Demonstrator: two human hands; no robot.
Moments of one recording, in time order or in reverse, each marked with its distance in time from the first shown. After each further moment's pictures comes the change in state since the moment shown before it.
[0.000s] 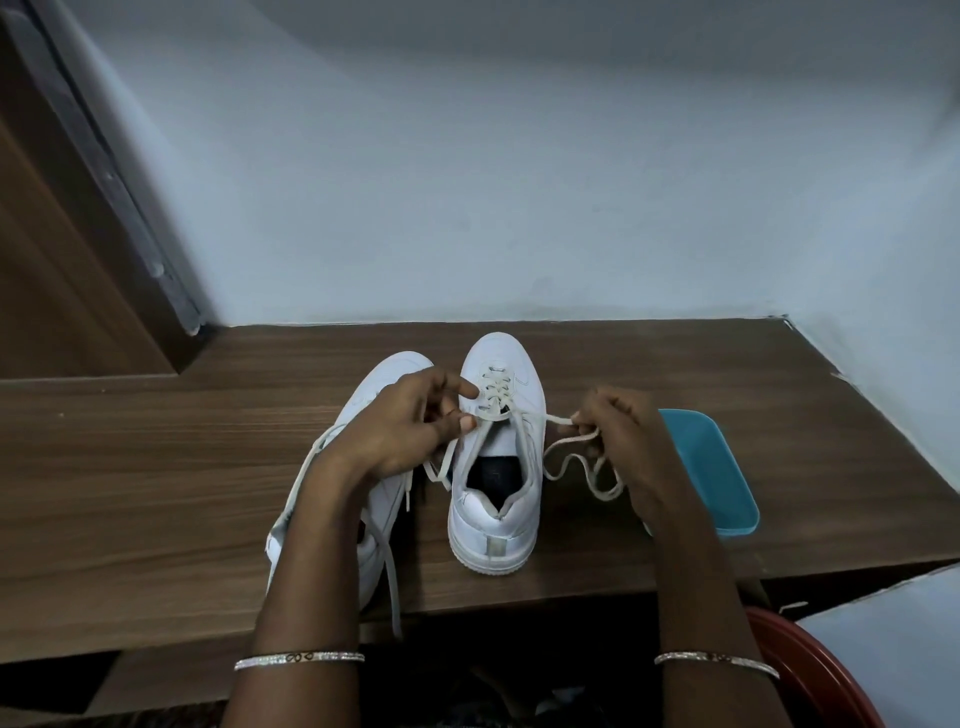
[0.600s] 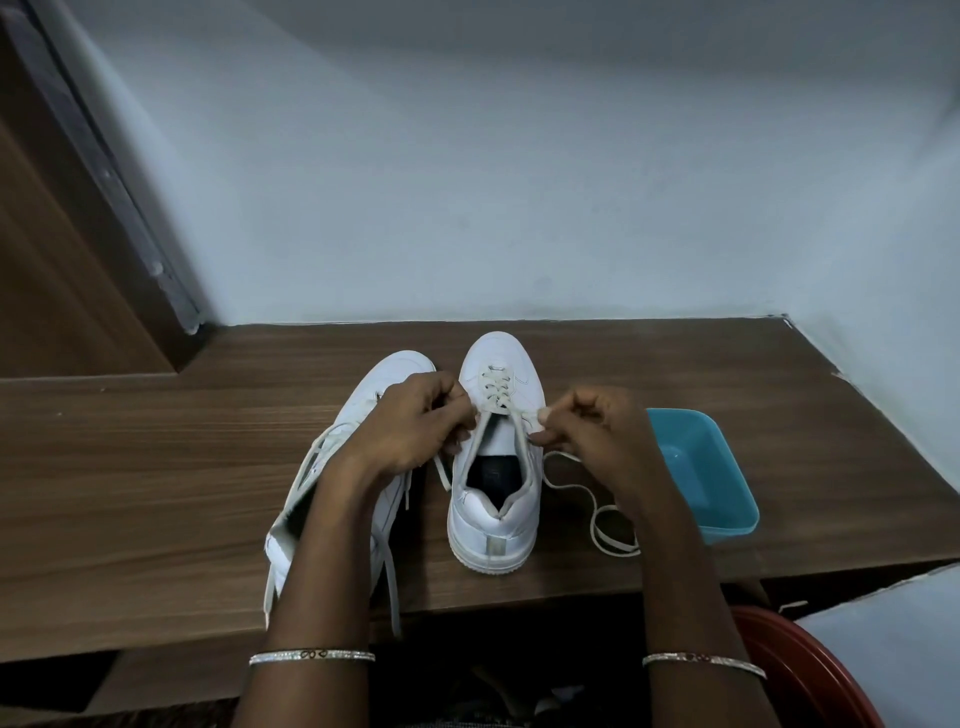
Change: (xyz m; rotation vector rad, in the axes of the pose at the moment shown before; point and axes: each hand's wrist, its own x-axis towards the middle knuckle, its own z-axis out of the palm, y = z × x) left_hand 0.003 0.006 0.012 -0.083 0.091 -0.095; right_hand 0.001 0.000 0.013 -0.101 -0.070 -0.078
